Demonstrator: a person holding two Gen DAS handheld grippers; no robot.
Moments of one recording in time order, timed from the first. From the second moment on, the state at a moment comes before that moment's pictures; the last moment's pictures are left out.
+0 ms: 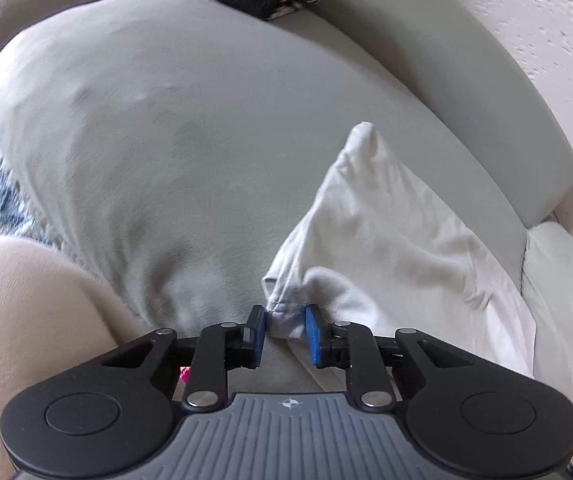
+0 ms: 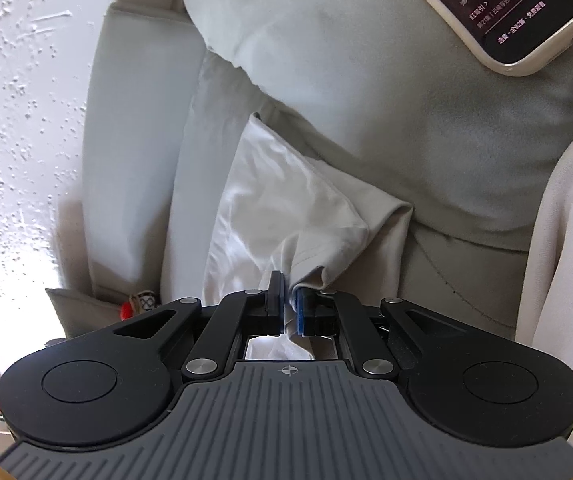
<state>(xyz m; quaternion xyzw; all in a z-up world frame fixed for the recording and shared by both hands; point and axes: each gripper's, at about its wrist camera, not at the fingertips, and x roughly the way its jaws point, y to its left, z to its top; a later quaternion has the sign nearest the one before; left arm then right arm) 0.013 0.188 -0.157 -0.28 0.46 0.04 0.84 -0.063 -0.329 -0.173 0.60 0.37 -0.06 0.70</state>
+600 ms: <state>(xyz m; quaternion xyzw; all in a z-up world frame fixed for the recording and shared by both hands) 0.031 0.236 -0.087 -0.34 0.49 -0.05 0.80 -0.060 -0.342 -0.116 0.48 0.39 -0.10 0.78</state>
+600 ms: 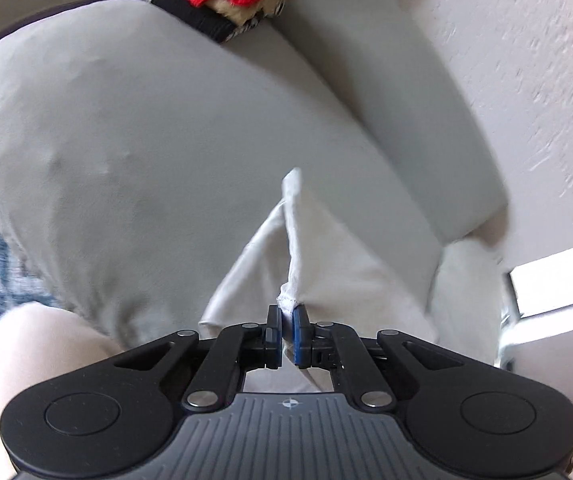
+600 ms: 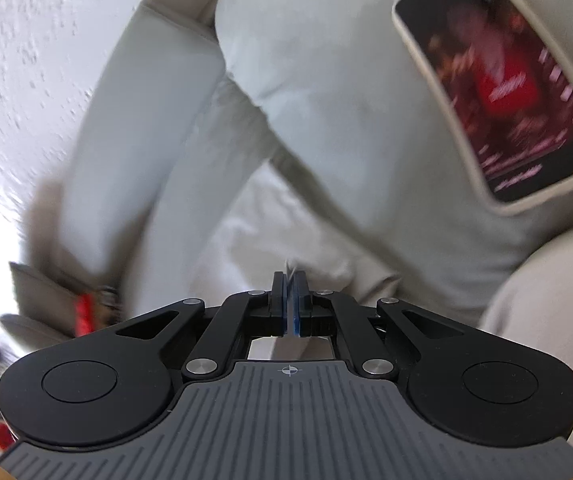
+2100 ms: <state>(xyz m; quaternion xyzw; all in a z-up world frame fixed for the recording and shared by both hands) 0.027 0.209 -0.125 -0.26 0.56 -0.01 0.78 -0.071 -0.345 -0.126 0.31 0.43 -0.17 0.83</state>
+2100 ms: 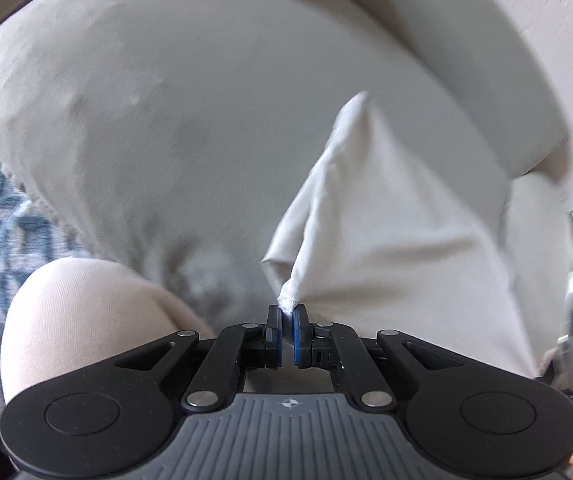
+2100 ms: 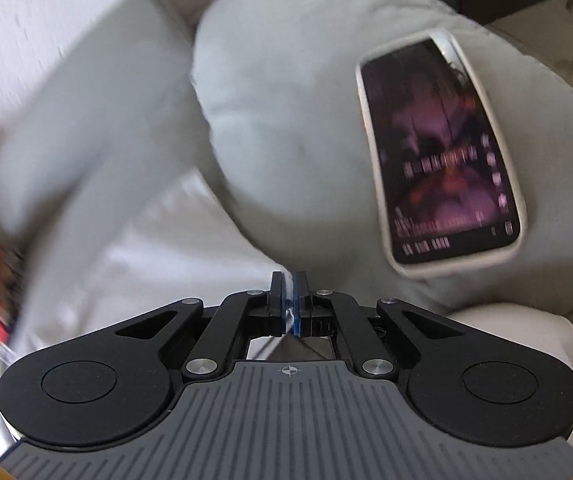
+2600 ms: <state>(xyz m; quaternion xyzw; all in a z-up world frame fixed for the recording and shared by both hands) 0.010 0.140 -0.081 -0.10 0.45 0.00 0.89 -0.073 -0.300 -0.100 0.30 0.42 -0.05 0.85</state>
